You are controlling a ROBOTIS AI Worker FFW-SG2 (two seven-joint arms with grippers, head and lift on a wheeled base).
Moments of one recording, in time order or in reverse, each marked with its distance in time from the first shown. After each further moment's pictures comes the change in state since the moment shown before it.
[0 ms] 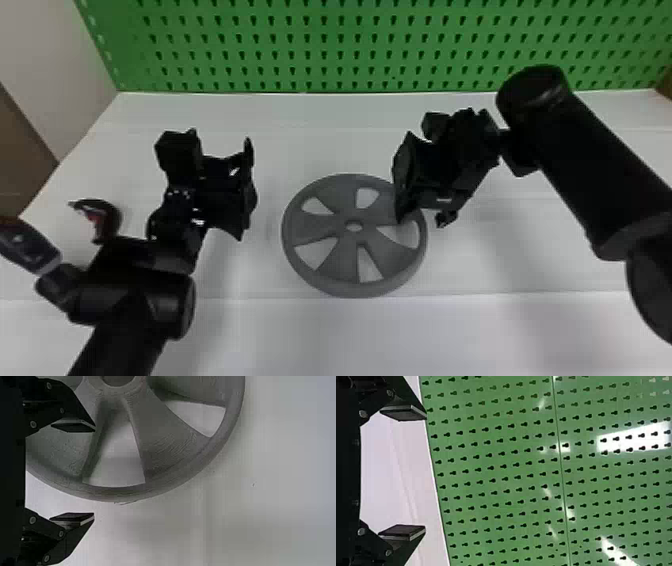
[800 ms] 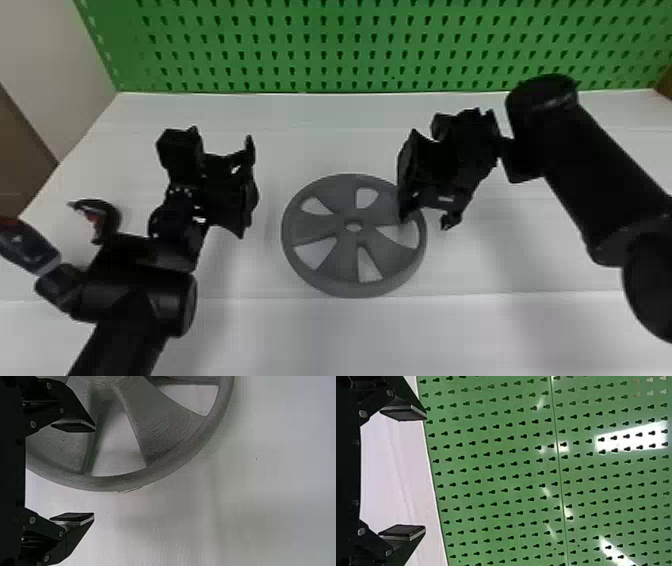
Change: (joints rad) left arm -0.007 0.000 -0.006 0.000 0.002 0.000 0.005; right arm 0.004 0.022 -0.107 0.051 -0.053 -0.030 -0.157
